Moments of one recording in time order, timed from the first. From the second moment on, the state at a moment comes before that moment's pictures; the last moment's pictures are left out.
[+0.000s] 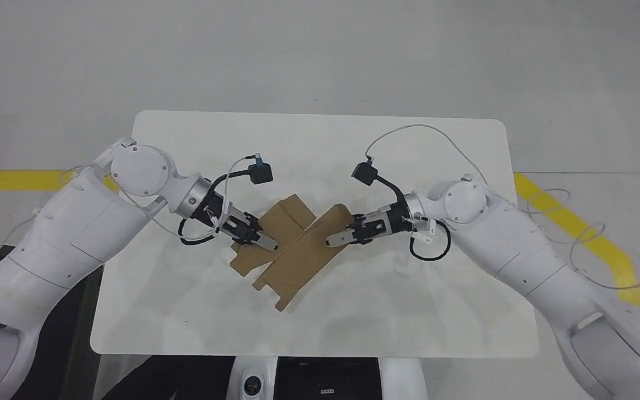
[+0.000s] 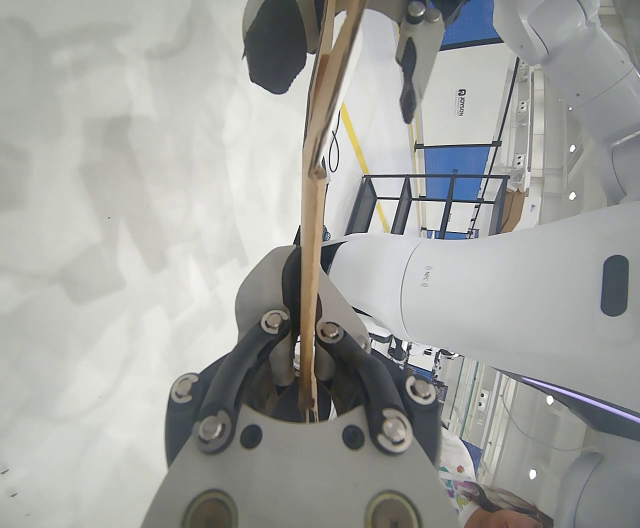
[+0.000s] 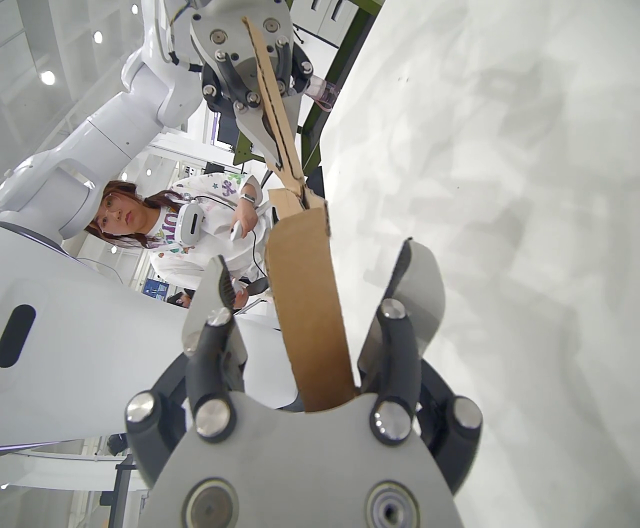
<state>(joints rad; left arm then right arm) 0.44 -0.74 -0.54 -1.43 -0.52 -0.37 -1.45 -0.51 -1.06 0.45 -1.17 0.59 -0.67 1.15</state>
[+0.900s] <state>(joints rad) 0.44 -0.71 -0.58 -1.27 -0.74 -0.49 -1.32 -0.49 -1.06 0.40 -1.09 0.80 -0.69 1.13</state>
